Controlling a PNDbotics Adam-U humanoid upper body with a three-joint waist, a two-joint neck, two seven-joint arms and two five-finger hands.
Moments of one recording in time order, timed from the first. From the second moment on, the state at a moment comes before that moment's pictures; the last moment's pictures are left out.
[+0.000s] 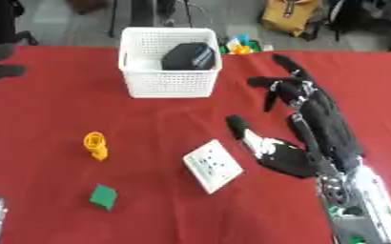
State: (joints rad) left arm -0.39 0.19 -0.06 -1.98 -0.35 -0.49 0.20; right arm -0.37 -0.05 0.12 -1.97 1.19 -0.09 0.06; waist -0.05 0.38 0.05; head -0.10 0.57
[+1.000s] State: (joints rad) left arm -0.40 0.17 -0.07 -1.98 -0.33 -0.48 0.17; right arm -0.36 0.02 0.12 -1.83 1.35 -0.04 0.16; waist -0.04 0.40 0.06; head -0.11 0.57
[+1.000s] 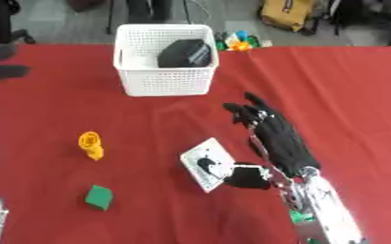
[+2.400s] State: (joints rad) left arm -0.40 0.17 -0.07 -1.98 -0.33 -0.47 0.16; right arm -0.35 0.02 0.10 -1.78 1.33 0.00 0.10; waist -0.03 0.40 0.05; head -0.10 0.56
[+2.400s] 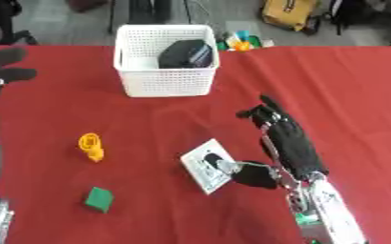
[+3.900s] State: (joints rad) left arm -0.41 0.16 -0.08 -1.98 -0.33 -0.47 0.15; right arm -0.35 0.05 0.13 -1.69 1.34 0.02 -0.04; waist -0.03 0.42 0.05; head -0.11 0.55
